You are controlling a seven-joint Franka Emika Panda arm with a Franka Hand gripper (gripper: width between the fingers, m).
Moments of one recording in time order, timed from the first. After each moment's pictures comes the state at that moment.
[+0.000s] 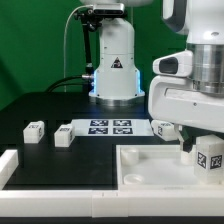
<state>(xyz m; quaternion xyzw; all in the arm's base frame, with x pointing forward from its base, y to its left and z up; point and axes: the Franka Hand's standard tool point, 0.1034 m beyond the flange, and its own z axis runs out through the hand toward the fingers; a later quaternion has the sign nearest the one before) 0.617 0.126 0.064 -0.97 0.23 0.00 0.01</state>
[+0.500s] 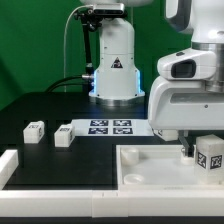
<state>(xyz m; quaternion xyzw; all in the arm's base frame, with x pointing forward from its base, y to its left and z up) 0.619 0.128 0.066 -1.00 -0.04 -0.01 0.01</state>
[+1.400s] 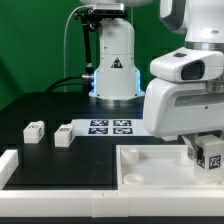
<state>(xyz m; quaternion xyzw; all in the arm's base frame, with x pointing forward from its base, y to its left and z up) 0.621 0.118 0.066 -0.99 -0.15 -0.01 0.00</state>
